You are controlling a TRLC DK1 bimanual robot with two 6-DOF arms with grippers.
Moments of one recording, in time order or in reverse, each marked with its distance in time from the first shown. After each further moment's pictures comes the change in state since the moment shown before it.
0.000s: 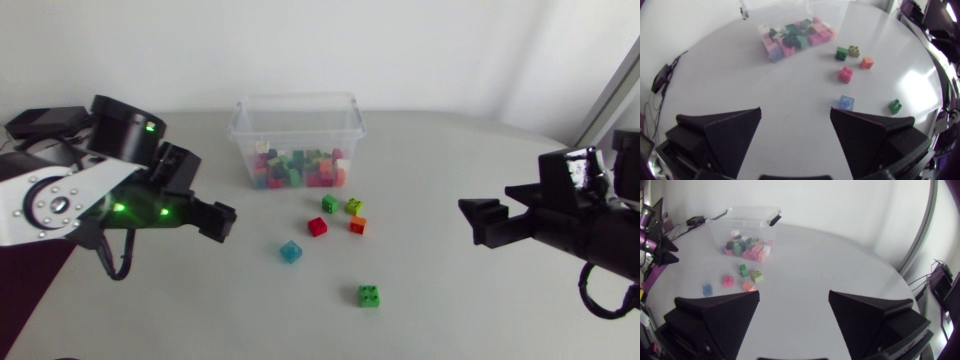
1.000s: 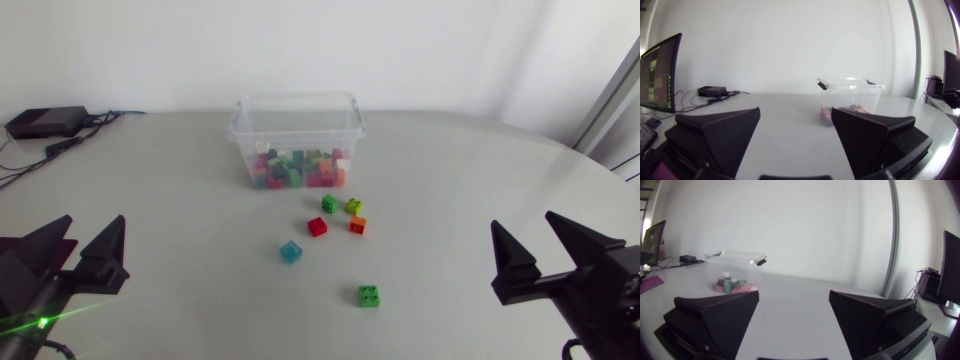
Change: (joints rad) left arm 0.378 -1.248 -0.713 0.301 0.016 -0.085; right arm -0.087 -0.748 -0.508 0.283 0.000 0.000
